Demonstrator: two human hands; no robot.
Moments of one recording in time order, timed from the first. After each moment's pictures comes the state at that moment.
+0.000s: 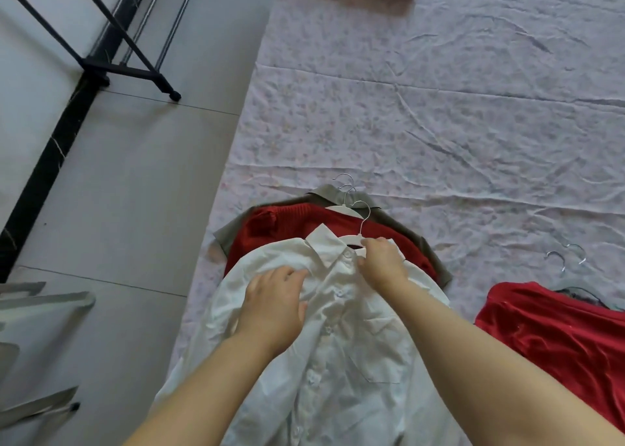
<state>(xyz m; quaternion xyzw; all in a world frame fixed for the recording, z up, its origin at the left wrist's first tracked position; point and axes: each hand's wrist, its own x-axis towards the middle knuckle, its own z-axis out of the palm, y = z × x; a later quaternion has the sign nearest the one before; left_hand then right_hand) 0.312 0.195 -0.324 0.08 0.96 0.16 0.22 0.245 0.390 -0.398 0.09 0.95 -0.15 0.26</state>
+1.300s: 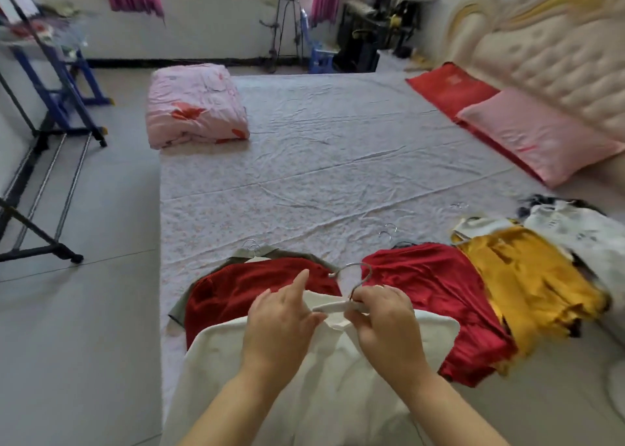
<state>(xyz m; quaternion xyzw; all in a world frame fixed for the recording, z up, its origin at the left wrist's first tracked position) 0.475 0.206 -0.119 0.33 0.88 0.33 -0.04 0.556 0.345 -0.099 0.14 0.94 -0.21 -0.25</state>
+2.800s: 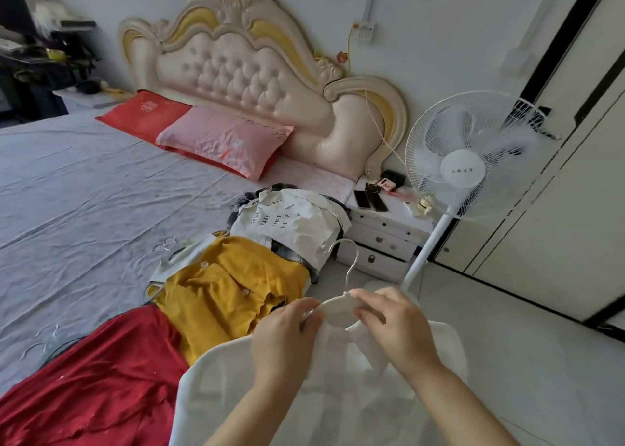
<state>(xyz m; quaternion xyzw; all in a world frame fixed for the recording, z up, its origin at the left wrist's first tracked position) 0.886 0.822 -0.073 0.50 0.73 0.45 0.12 1.044 0.884 -0.053 0.50 0.79 -0.19 -0.30</state>
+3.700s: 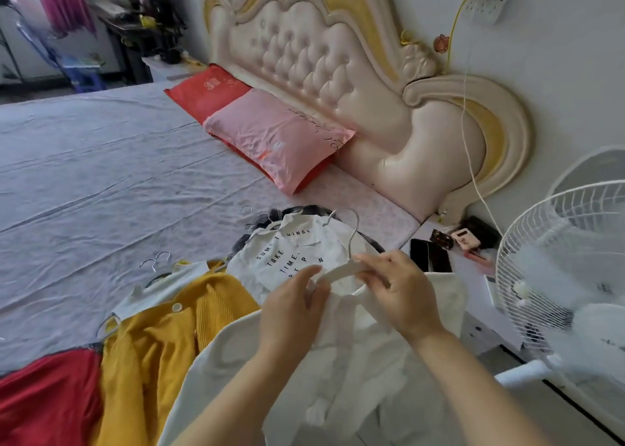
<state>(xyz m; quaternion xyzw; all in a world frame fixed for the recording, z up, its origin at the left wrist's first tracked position) 0.852 1.244 -0.078 0.38 0.79 0.47 0.10 0.973 1.366 -0.053 0.30 0.88 -0.16 -0.32</state>
